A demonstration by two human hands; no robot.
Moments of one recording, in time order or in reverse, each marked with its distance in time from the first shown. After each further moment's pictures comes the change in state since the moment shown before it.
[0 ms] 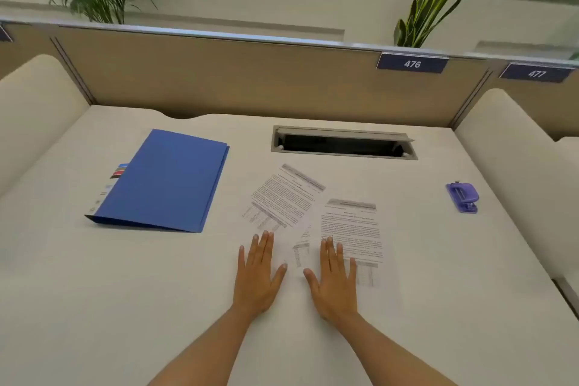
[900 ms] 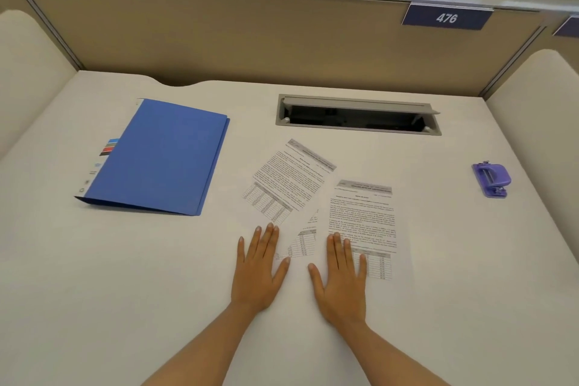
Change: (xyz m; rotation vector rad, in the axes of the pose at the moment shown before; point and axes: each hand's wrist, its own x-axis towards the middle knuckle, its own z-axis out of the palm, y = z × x) left_hand -0.005 -0.007 0.010 0.074 -0.046 -0.015; right_hand -0.011 0.000 0.002 -0.023 -0.046 0.056
